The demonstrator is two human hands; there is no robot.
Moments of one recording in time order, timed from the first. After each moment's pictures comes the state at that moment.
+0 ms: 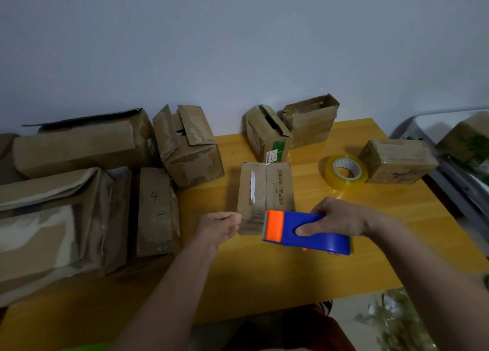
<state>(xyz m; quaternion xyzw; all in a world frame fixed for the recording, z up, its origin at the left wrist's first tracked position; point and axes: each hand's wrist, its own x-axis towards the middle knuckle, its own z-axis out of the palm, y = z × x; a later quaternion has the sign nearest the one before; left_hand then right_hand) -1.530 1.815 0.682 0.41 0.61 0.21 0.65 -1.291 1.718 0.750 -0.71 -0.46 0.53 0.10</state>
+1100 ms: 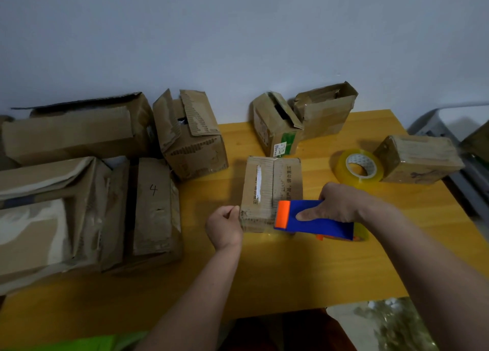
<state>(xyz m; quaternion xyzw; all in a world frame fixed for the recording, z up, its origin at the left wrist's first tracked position) -1.492 1.818 0.634 0.47 0.72 0.31 0.41 -1.287 1.774 0.737 -0.80 -0.47 0.35 -0.10</state>
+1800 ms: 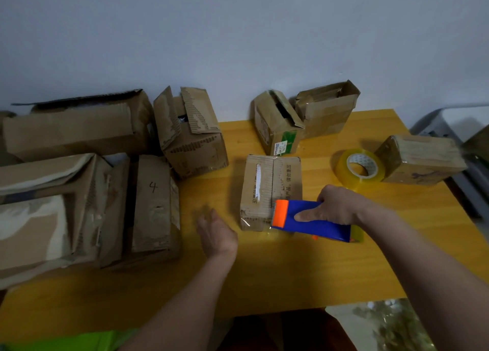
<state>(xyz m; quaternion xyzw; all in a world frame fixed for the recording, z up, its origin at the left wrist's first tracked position) -1.504 1.812 0.620 0.58 0.76 0.10 0.29 -1.285 1.771 0.727 -0.80 -0.45 0.38 -0.07</state>
